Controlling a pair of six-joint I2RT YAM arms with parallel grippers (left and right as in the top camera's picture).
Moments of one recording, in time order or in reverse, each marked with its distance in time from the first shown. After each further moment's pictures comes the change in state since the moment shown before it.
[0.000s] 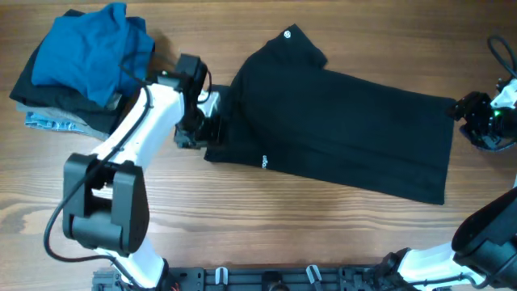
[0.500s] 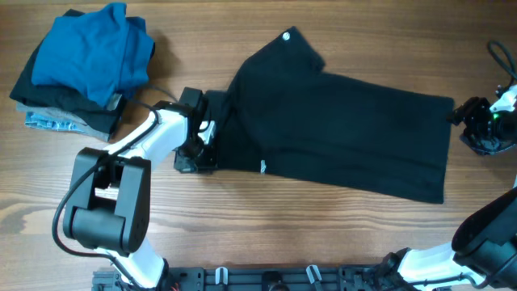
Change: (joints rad) left arm -0.001 0.004 -0.265 0.151 -0.061 -0.070; right arm 0.000 0.000 0.000 -0.053 0.064 0.038
